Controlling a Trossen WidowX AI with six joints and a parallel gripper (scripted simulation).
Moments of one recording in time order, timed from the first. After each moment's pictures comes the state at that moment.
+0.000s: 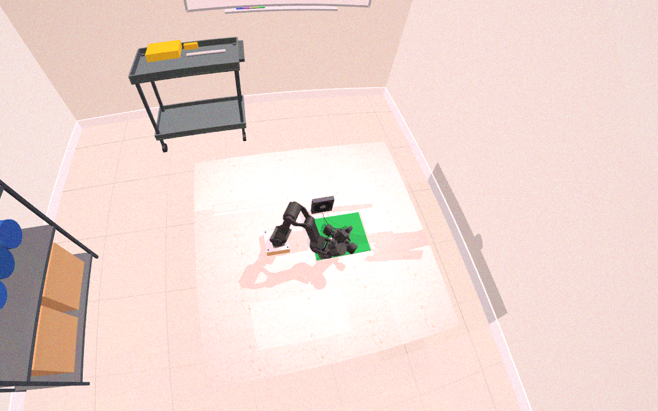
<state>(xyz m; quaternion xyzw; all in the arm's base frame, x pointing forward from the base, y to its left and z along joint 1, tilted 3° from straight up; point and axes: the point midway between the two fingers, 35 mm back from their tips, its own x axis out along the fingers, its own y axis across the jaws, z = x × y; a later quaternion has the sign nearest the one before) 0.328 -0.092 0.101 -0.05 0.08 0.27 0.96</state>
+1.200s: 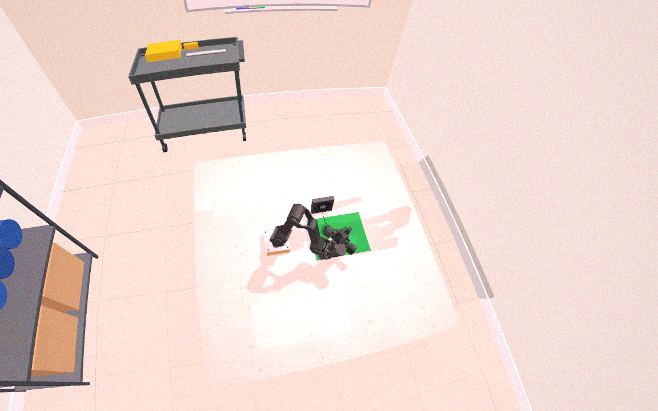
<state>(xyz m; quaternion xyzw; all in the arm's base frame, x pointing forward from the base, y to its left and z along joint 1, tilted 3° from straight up) 0.329 -0.091 0.087 -0.05 0.08 0.27 0.96</state>
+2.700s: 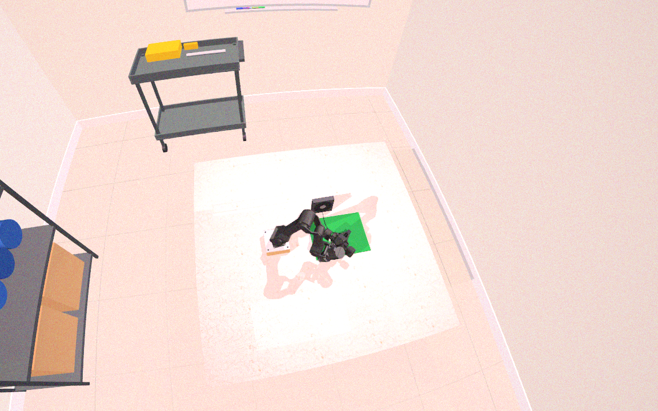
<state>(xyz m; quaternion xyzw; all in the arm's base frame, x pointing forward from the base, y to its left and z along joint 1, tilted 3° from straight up) 0.330 -0.093 0.052 -0.05 0.08 0.27 0.96</state>
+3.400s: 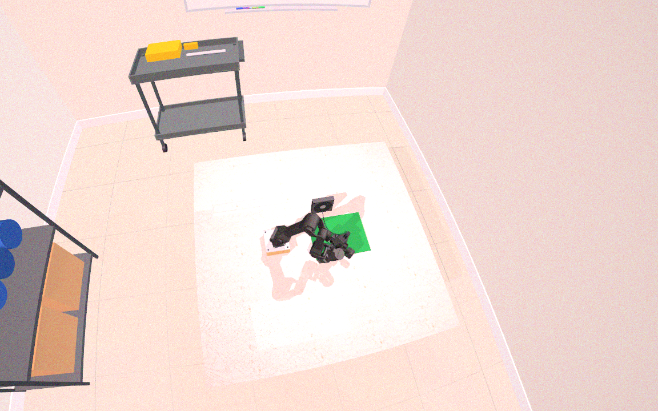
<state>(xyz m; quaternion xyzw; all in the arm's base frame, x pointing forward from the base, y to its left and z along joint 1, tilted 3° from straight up) 0.331 -0.093 0.035 -0.05 0.08 0.27 0.96</state>
